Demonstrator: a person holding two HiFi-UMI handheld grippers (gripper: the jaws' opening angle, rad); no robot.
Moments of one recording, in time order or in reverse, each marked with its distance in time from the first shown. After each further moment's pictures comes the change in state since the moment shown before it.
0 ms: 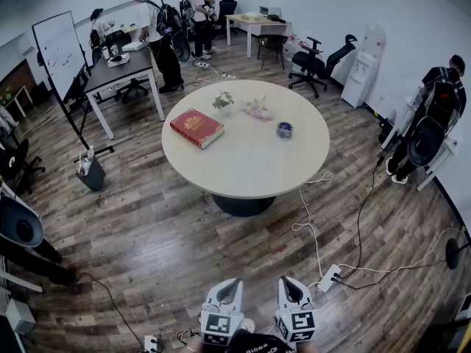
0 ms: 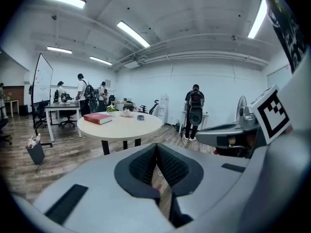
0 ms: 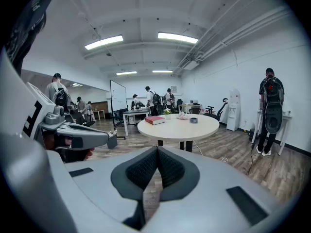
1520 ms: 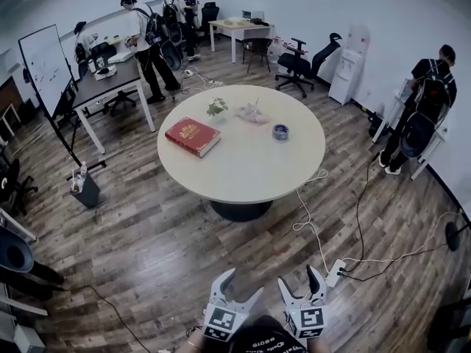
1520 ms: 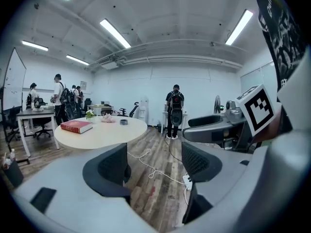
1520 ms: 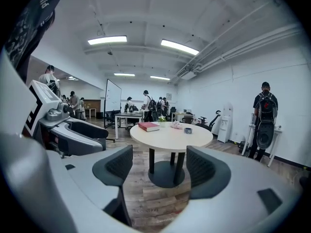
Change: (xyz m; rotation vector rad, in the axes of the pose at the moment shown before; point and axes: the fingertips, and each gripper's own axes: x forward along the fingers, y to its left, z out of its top) left arm 0.003 0.025 0.014 0.129 -0.031 -0.267; right arm 0.015 0.022 0.028 -0.073 -0.076 -0.129
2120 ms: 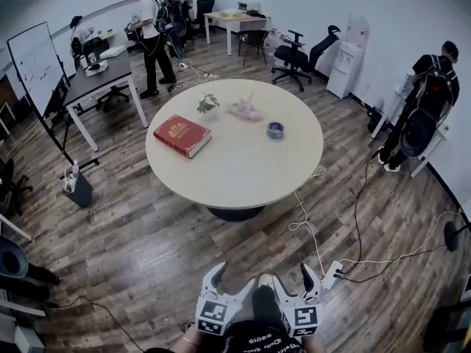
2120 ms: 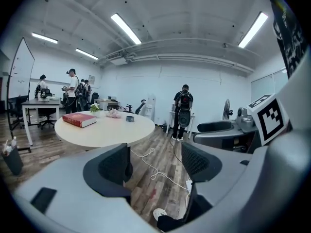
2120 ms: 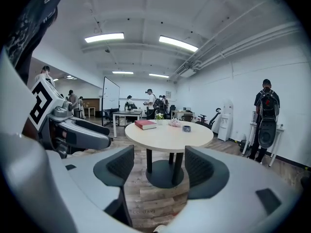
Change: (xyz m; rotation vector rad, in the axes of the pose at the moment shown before) left arm 0.071 0.048 0.006 -0.096 0.017 0.054; right arm 0.061 -0.040 -0.005 0.005 0.019 0.002
